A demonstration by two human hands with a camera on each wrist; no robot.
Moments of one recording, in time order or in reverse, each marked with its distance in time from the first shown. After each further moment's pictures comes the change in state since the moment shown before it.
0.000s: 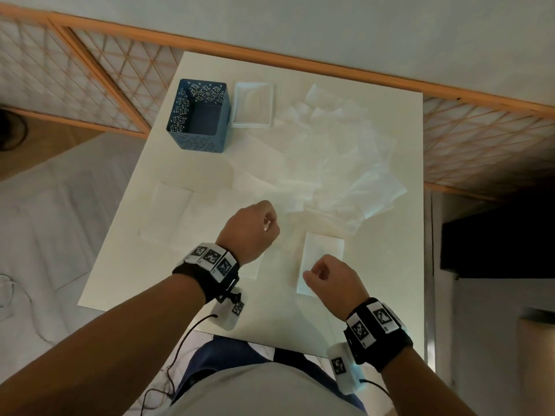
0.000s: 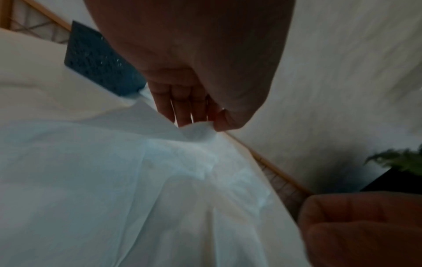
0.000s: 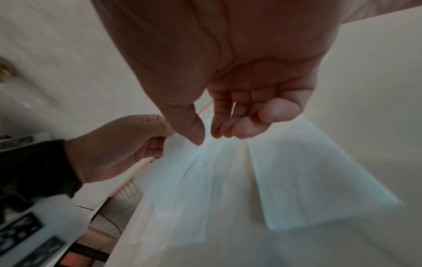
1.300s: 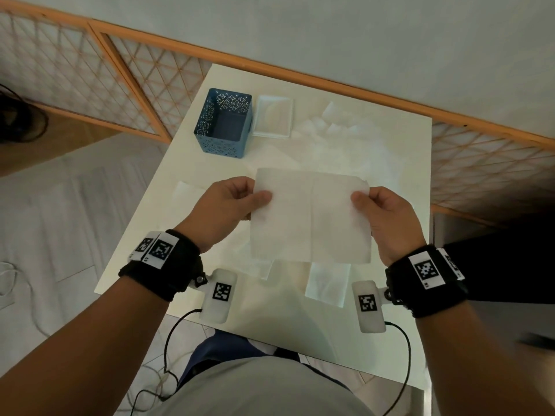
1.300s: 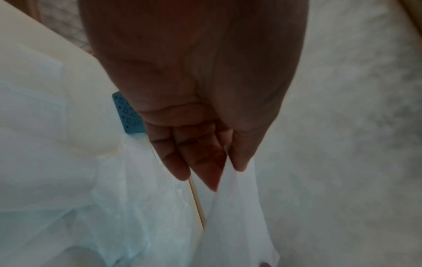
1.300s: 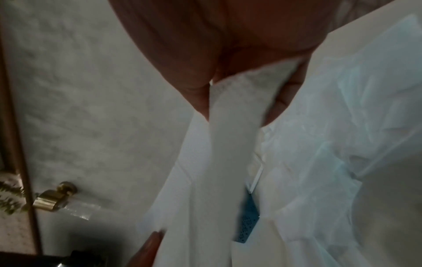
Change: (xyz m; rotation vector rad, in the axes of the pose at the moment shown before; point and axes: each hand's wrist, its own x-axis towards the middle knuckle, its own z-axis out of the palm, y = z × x) left_hand -0.047 0.021 -0.107 -0.833 0.031 -0.113; right_hand 0.018 -0.086 -0.096 0.621 0.258 -0.145
